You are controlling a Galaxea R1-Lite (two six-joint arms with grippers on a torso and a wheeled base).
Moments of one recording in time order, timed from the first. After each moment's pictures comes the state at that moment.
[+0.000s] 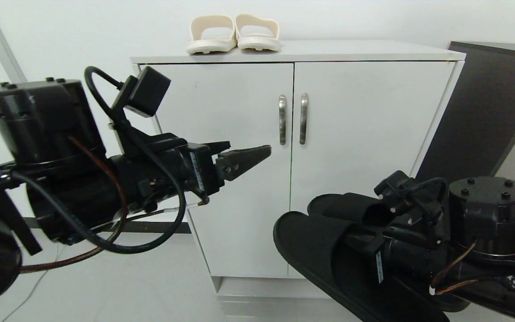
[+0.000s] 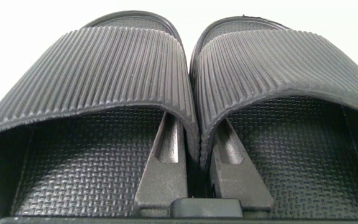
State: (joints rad) left arm -0.57 1.48 -0.85 -0.63 -0.24 -0.18; right arm 0.76 1.55 -0.61 -0.64 -0.04 0.04
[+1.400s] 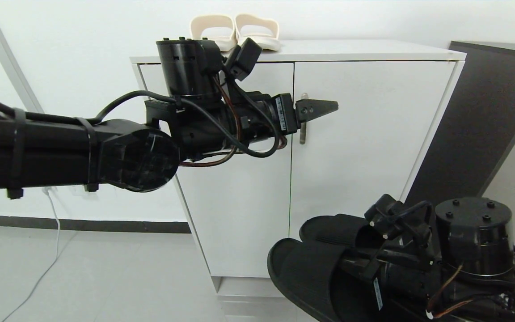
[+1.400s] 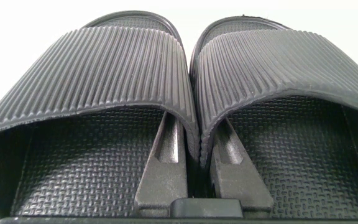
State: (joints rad) left arm -0.62 1.88 -1.46 -0.46 -0.41 -0.34; right arm 0.78 1.58 -0.54 -0.67 0.05 0.04
